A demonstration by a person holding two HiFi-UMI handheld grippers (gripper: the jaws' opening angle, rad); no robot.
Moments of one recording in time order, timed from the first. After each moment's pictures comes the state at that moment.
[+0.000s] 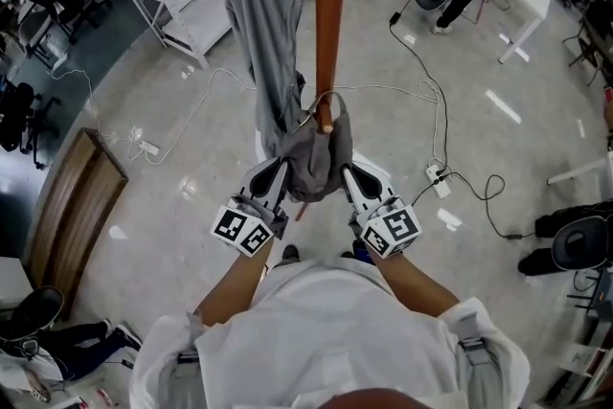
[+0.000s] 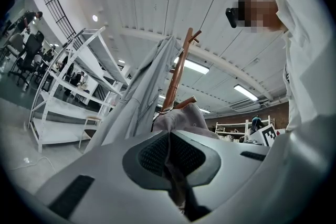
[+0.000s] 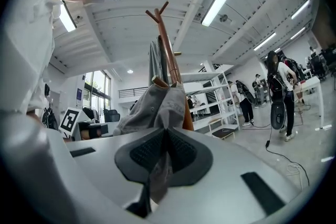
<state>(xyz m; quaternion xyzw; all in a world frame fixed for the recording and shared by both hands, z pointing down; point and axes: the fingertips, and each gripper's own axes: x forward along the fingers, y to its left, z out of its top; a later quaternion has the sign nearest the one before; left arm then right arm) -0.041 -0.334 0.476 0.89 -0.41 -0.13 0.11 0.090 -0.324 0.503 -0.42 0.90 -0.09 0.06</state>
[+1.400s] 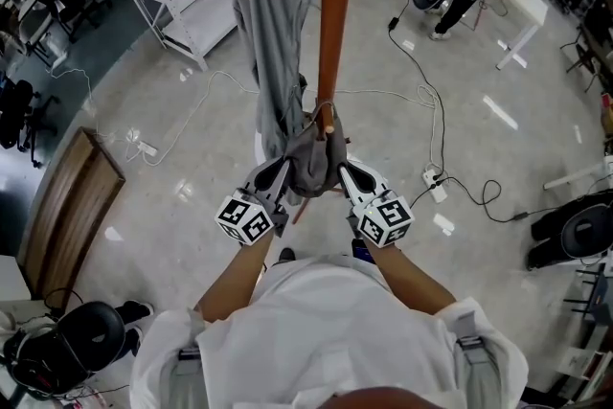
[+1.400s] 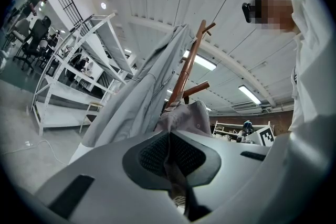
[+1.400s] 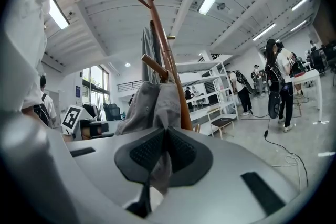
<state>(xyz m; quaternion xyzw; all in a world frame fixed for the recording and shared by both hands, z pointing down) -0.042 -0.349 0.522 0.89 -0.40 -0.11 0.17 0.088 -0.339 0.541 -0.42 0.90 -0.13 0.02</state>
